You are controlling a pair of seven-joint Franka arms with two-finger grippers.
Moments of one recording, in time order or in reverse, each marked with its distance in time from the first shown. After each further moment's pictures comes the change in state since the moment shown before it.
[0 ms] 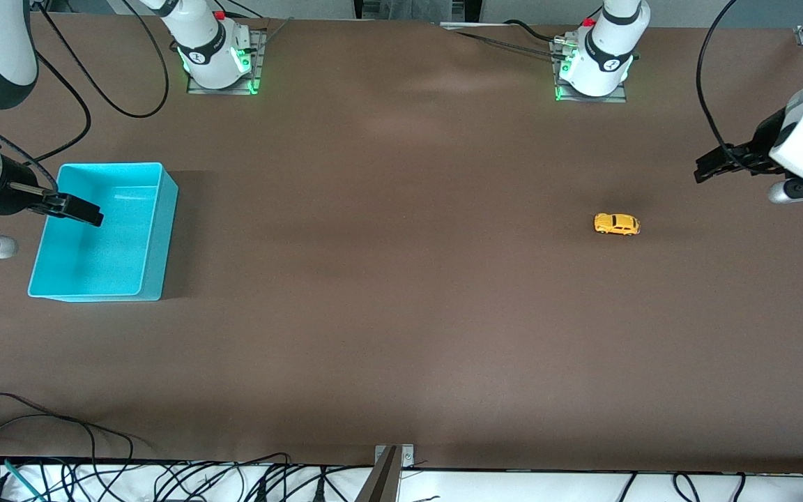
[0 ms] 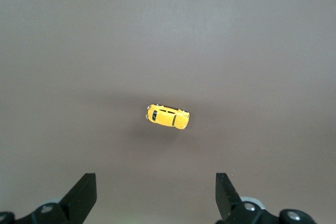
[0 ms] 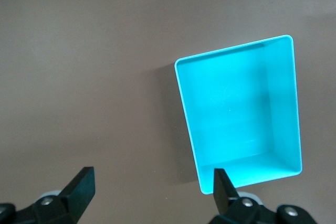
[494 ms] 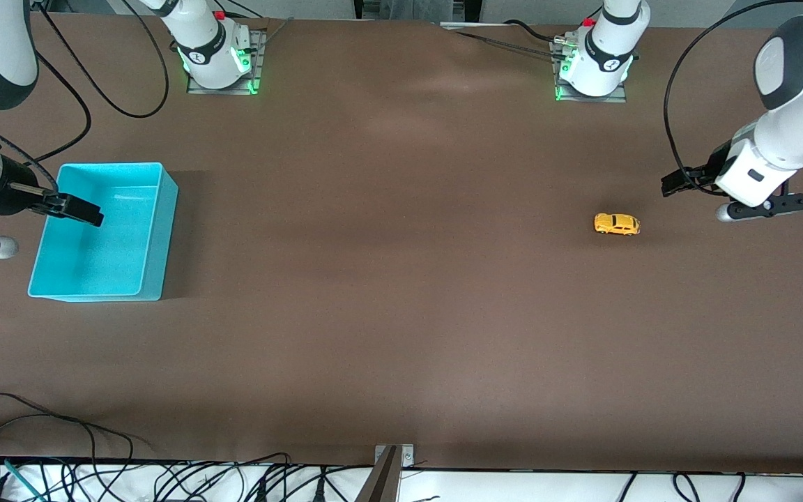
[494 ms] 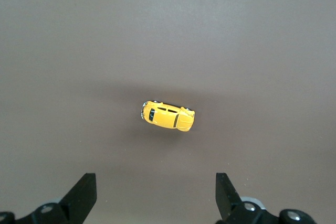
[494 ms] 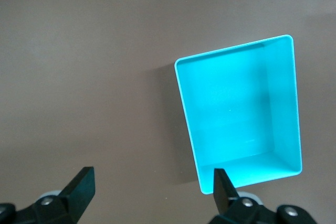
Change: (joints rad) left arm 0.000 0.000 0.001 -0.228 0.000 0.215 0.000; right arm 0.000 0.001 0.000 0.000 0.000 0.000 0.000
